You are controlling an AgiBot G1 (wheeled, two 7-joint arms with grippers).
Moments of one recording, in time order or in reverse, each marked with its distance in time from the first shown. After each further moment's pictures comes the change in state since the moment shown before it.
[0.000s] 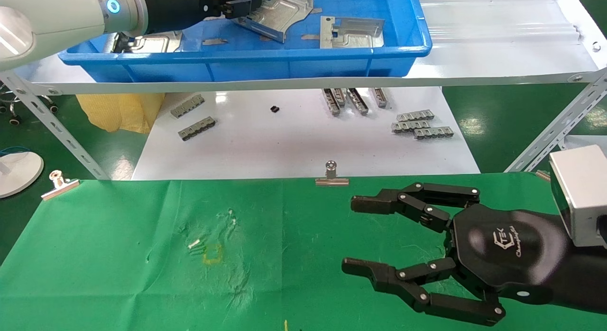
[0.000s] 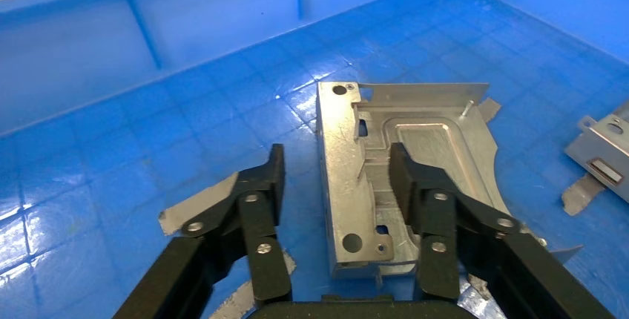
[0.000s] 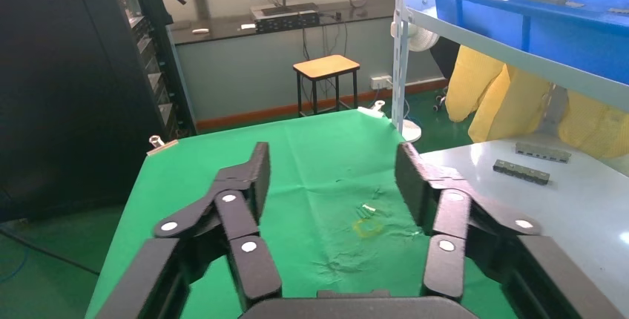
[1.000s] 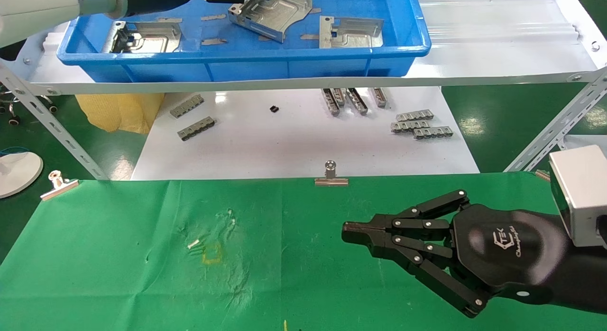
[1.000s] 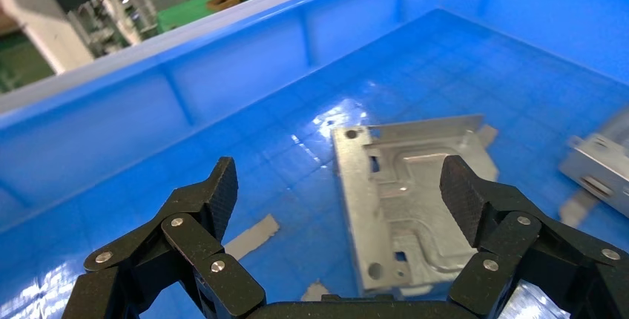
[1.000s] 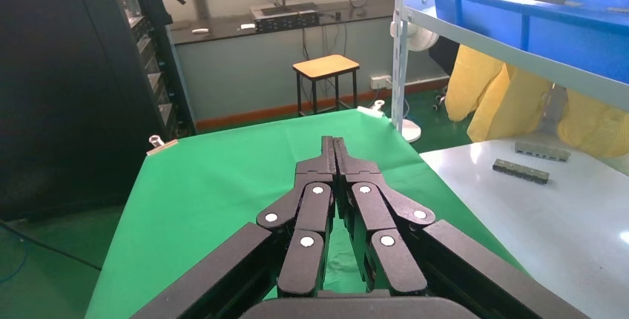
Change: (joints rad) left arm -0.006 -0.061 -0.039 -0.053 -0.036 0.069 0.100; right arm 0.000 0.000 0.000 0.000 0.000 0.000 0.000
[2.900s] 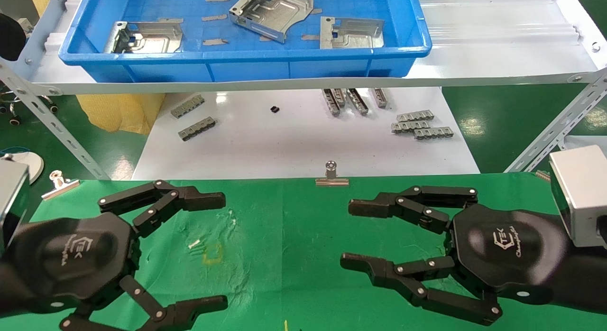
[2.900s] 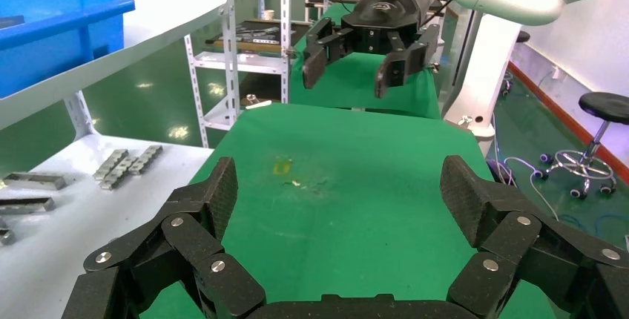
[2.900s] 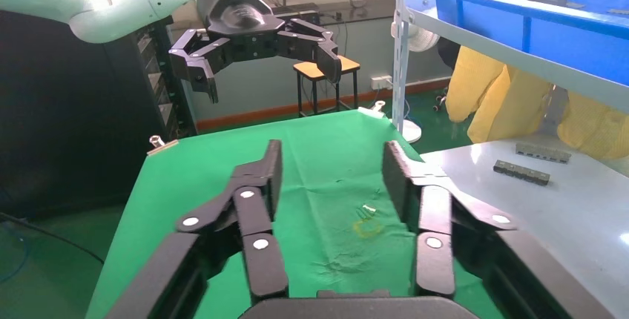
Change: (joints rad) left arm 0.967 -0.677 -0.231 -1.164 -0.629 0.643 -0.099; right arm 0.000 0.000 0.000 0.000 0.000 0.000 0.000
